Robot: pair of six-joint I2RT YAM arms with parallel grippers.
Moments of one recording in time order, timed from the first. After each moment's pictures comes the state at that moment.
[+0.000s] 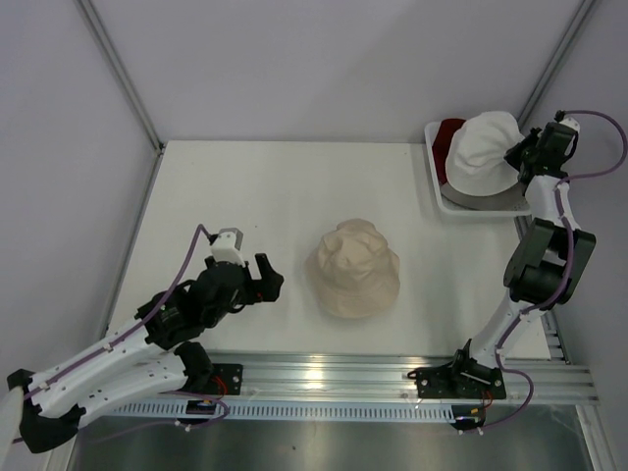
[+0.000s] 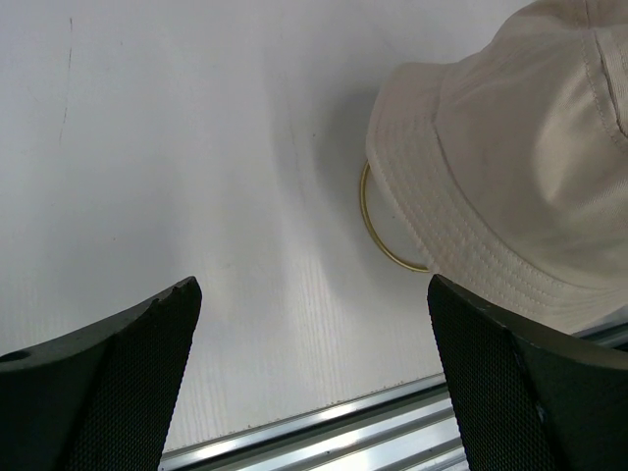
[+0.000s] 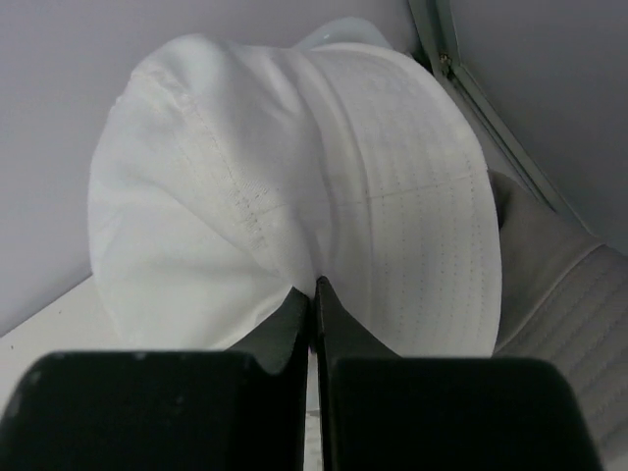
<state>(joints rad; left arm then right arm) -0.94 0.66 0.69 -0.65 -0.47 -0.75 -0.36 1.92 1.59 -0.06 -0.14 0.41</state>
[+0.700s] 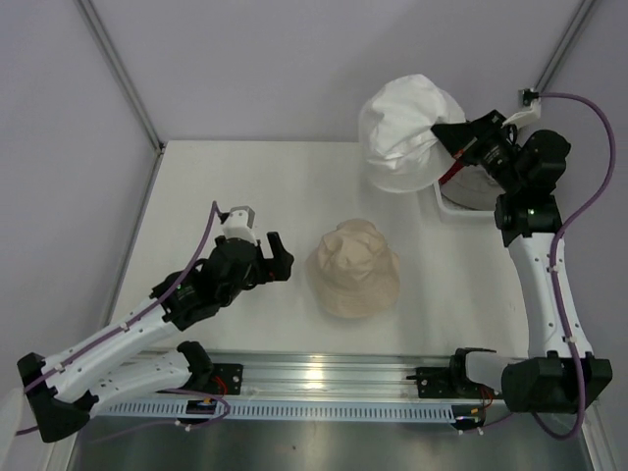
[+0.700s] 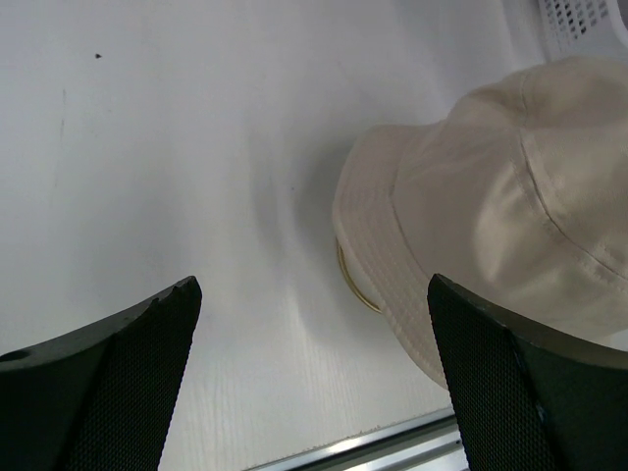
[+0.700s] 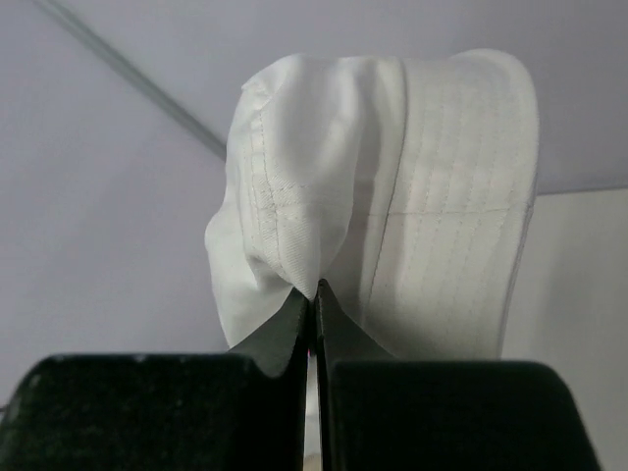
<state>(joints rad) -0.90 0.86 0.84 -0.57 -0.45 -0.69 -0.06 1.23 1.33 0.02 -0.54 0.74</state>
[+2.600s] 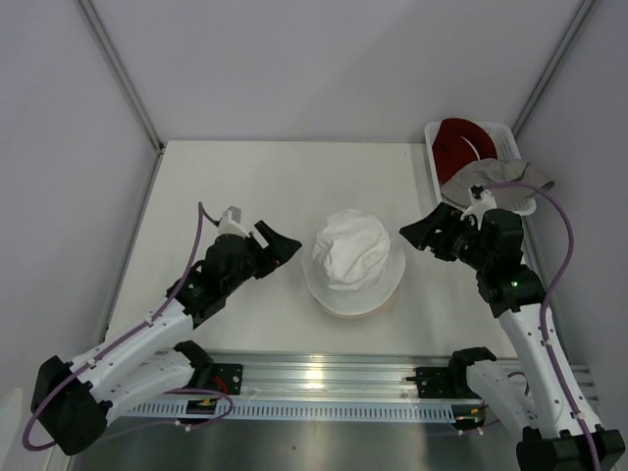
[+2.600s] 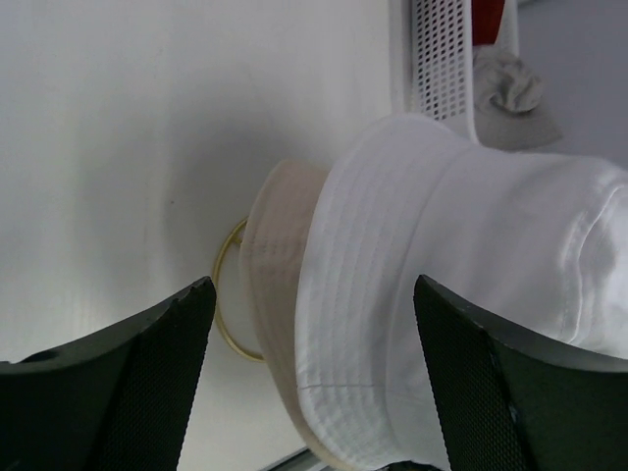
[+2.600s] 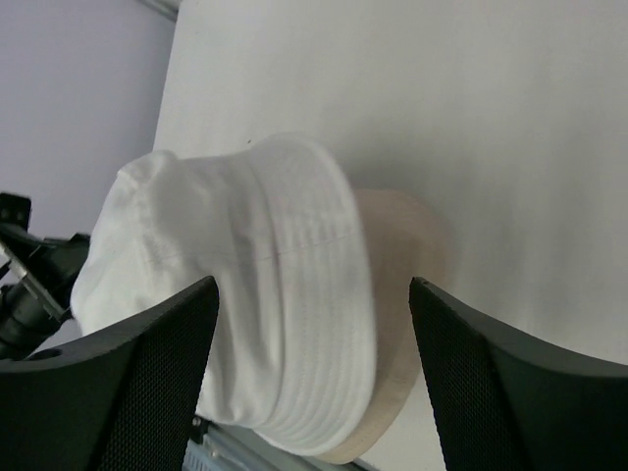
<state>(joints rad) -0.66 0.87 0.59 -0.13 -0.13 -1.01 0.19 0.80 0.85 -0.44 -0.38 0.61</state>
